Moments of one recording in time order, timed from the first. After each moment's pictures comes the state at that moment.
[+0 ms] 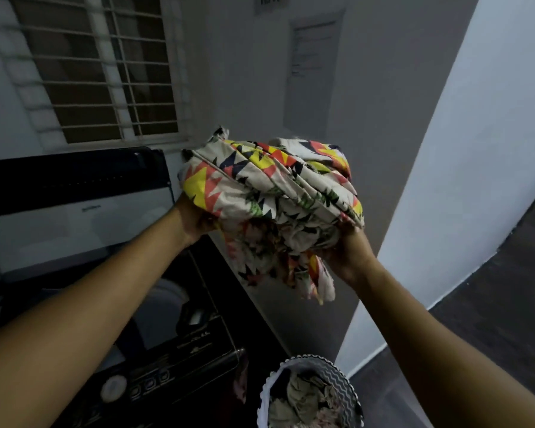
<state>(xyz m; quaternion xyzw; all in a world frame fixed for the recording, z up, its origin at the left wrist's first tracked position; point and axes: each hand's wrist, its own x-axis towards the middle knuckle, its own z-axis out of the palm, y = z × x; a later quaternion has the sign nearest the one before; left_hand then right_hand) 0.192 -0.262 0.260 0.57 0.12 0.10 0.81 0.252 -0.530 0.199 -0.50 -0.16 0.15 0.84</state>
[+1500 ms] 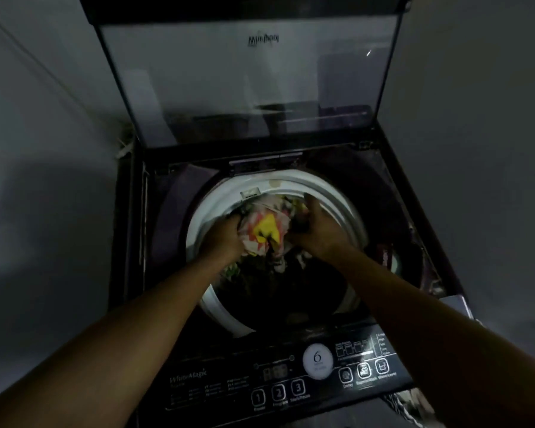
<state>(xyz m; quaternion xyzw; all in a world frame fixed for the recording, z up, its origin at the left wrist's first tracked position) 0.136 0.093 -0.106 0.88 0.31 -0.11 0.33 0.255 -0.092 -0.086 -0.89 -0.21 0.27 0.29</state>
